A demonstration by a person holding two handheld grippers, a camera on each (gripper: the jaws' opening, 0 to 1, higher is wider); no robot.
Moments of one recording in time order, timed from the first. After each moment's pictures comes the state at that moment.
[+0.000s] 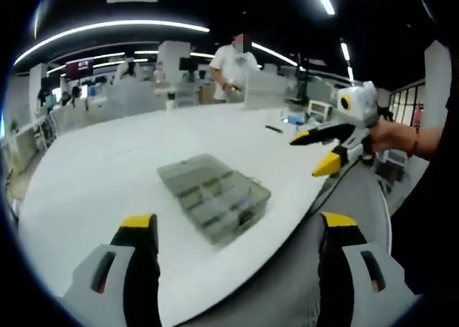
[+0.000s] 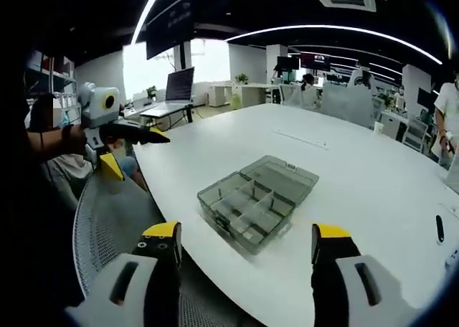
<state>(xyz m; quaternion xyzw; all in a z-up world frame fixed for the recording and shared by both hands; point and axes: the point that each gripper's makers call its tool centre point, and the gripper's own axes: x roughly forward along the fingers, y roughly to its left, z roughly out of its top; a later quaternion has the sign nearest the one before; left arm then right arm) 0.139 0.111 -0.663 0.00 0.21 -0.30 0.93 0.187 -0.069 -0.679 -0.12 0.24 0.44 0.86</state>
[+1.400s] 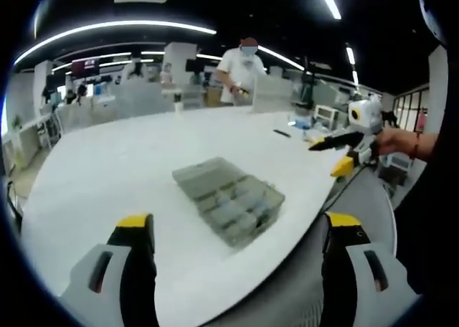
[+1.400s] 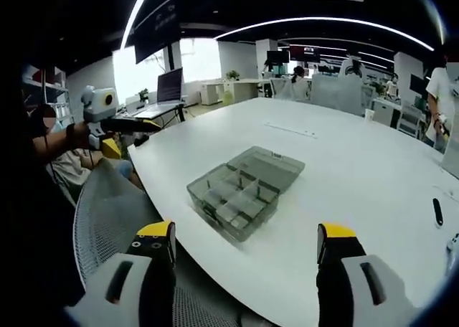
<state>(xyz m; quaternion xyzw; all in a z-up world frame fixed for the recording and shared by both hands) 0.157 0.138 -0.657 0.00 0.21 -0.29 0.94 0.199 -0.097 -0.689 -0.09 0.26 0.43 0.86</state>
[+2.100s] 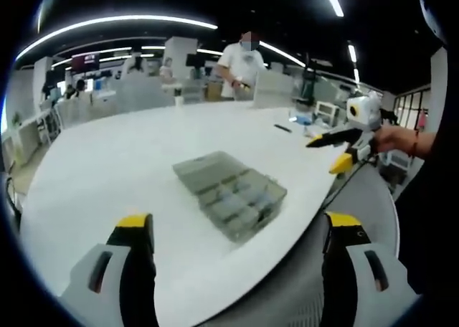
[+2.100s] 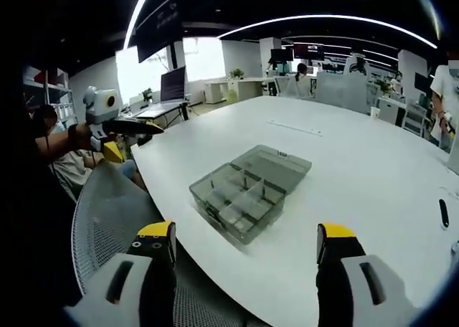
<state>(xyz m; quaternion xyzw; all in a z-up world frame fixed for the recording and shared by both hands) 0.158 0.142 -0.665 0.00 0.22 -0.29 0.93 0.201 -0.084 -0.694 -0.09 0.27 0.44 0.85</state>
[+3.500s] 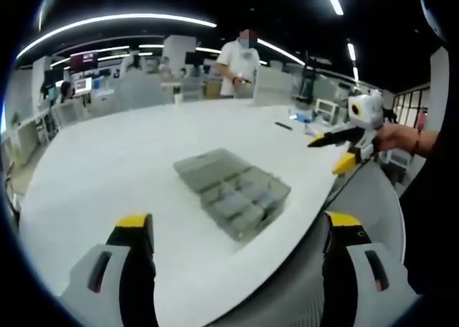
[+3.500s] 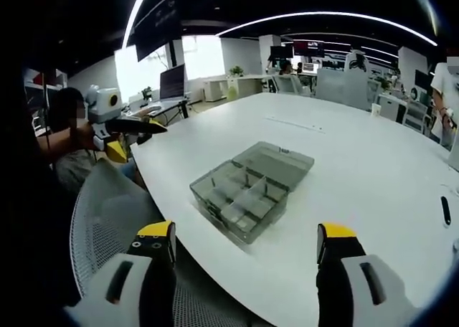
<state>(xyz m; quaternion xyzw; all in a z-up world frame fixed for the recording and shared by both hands) 0.157 0.139 -0.668 0.00 0.23 -0.29 0.93 0.193 -0.083 -0.694 -0.09 0.28 0.44 0.85</state>
